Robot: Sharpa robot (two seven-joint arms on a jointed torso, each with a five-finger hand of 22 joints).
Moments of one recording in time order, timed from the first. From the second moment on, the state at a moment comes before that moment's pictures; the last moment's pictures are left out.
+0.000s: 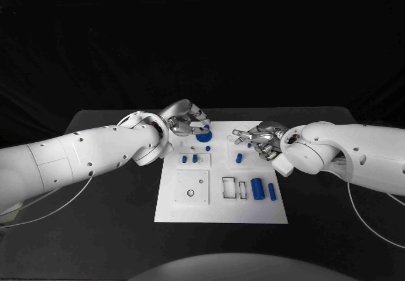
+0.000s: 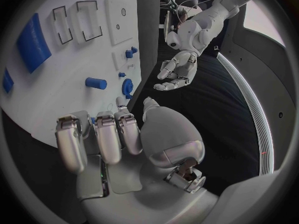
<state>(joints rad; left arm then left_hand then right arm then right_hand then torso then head) 1.32 -0.56 -0.23 1.28 -0.94 -0.38 0.17 1.59 -0.08 0.11 0.29 0.20 0.98 0.13 0.07 0.30 0.98 0.10 0.16 0.19 1.47 0.04 1.57 1.31 0.01 1.46 0.14 1.57 1.31 1.32 -0.89 -0.22 1.60 -0.43 -0.30 -0.26 1.16 0.22 -0.09 0.29 0.25 0.78 0.20 0.16 0.10 1.47 0.14 1.57 1.31 1.46 0.08 1.57 1.31 0.01 1.47 0.19 1.57 1.31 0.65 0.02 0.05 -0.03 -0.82</state>
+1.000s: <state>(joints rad) 1.27 -0.44 -0.23 1.15 -1.40 -0.35 0.15 1.56 -0.12 0.15 0.29 0.05 1.06 0.12 0.07 0.18 1.17 0.08 0.08 0.06 1.47 0.02 1.57 1.31 0.01 1.47 0.14 1.57 1.31 1.32 -0.89 -0.22 1.60 -0.45 -0.38 -0.16 1.16 0.23 -0.10 0.29 0.25 0.78 0.20 0.17 0.10 1.47 0.14 1.57 1.31 1.46 0.08 1.57 1.31 0.01 1.47 0.19 1.57 1.31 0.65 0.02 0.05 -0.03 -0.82</state>
